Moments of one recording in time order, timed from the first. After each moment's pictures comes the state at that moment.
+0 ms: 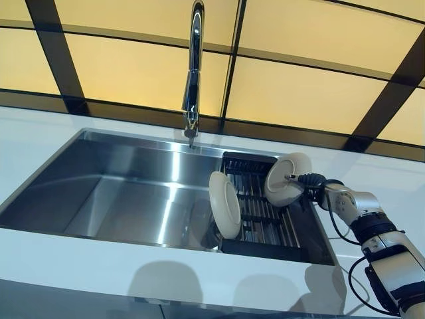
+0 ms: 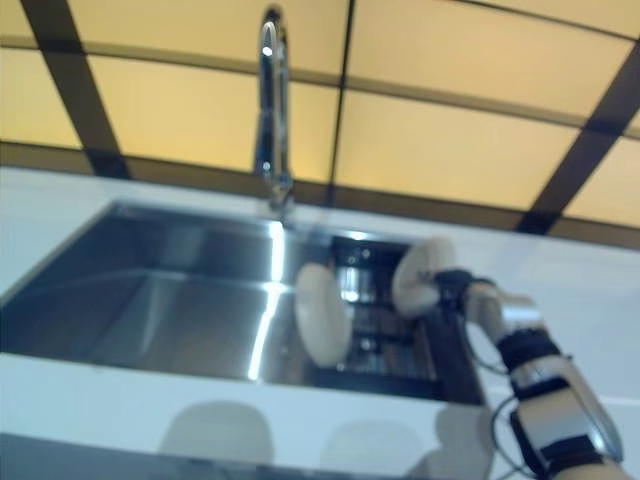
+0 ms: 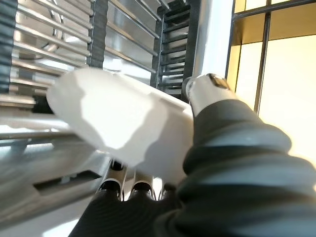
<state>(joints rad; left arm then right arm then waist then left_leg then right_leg) -0.08 0.37 -0.34 1.12 -0.14 -0.12 -0.03 -0.97 -0.68 0.29 0.76 0.78 0.52 -0.10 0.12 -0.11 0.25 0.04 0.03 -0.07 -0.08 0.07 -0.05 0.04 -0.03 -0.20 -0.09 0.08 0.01</state>
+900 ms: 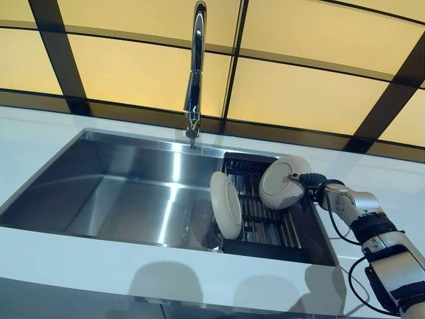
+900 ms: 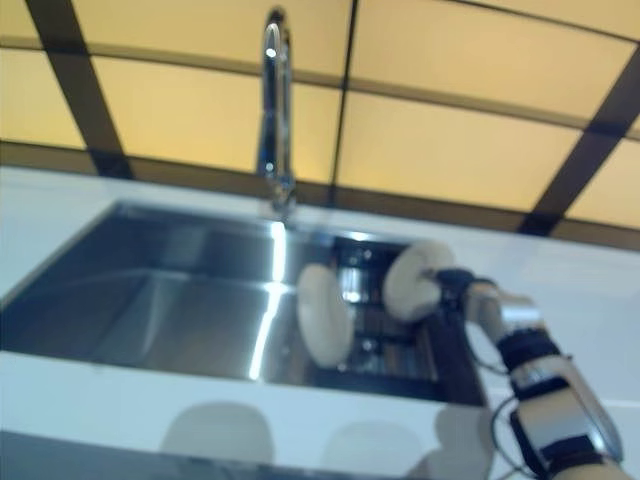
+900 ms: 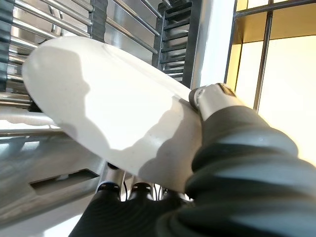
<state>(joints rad) -0.09 0.37 -0.34 1.12 -0.14 -0.12 -0.03 -0.97 -0.68 0.29 0.76 0.77 0.52 -0.11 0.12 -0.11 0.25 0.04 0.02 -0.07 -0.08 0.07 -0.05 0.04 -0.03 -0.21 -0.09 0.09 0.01</state>
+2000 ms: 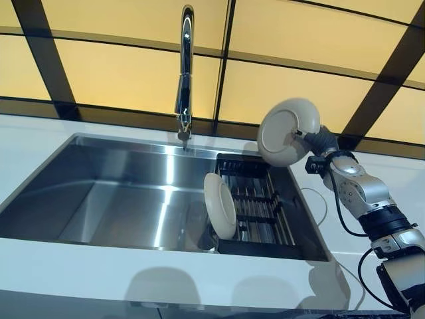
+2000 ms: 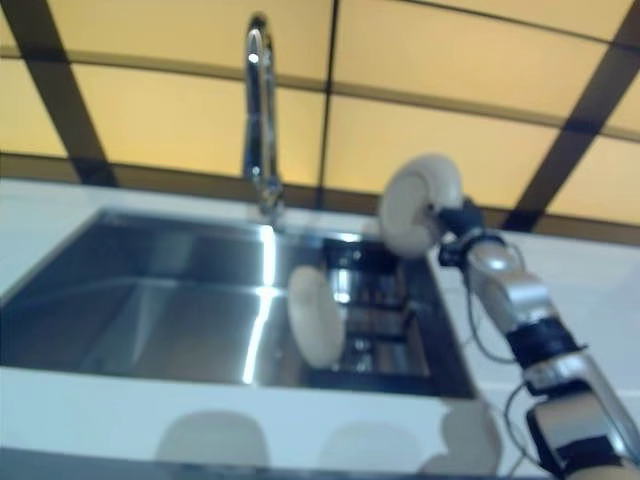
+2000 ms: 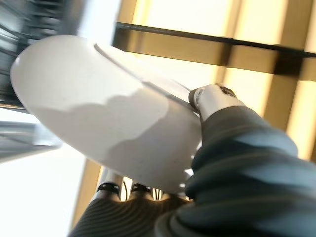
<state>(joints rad) -0.06 0.37 -0.33 1.12 -0.14 -0.12 -0.03 -0.97 -0.76 0.27 0.39 0.78 0.20 -0.25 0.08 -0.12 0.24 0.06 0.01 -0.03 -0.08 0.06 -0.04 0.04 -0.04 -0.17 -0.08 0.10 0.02</state>
